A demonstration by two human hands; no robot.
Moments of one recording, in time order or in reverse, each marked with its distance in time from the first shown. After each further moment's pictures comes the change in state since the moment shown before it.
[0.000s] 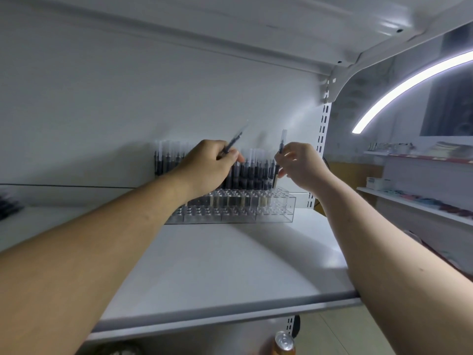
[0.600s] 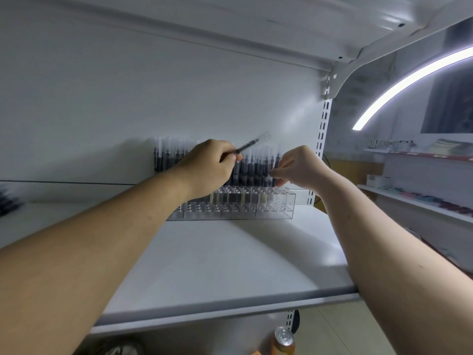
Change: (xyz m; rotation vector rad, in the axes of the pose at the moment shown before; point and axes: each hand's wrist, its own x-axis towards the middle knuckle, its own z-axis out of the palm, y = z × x) left_hand 0.001 -0.005 0.001 0.127 -0.066 0.087; right_hand -0.004 0.006 -0.003 -0.108 -0.163 0.061
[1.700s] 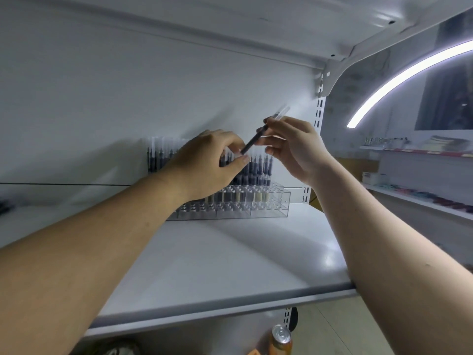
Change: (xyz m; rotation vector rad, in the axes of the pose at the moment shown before) left_hand -0.001 0.003 0.002 0.224 0.113 0.226; right_hand -0.006 -0.038 -0.010 1.077 -0.027 -0.131
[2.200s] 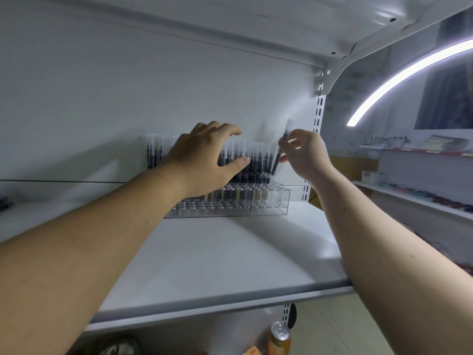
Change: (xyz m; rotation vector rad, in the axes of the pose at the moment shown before) left_hand 0.000 0.000 -0.005 0.196 -0.022 -0.021; right_hand 0.011 0.028 -0.039 -0.934 0.310 -0.097
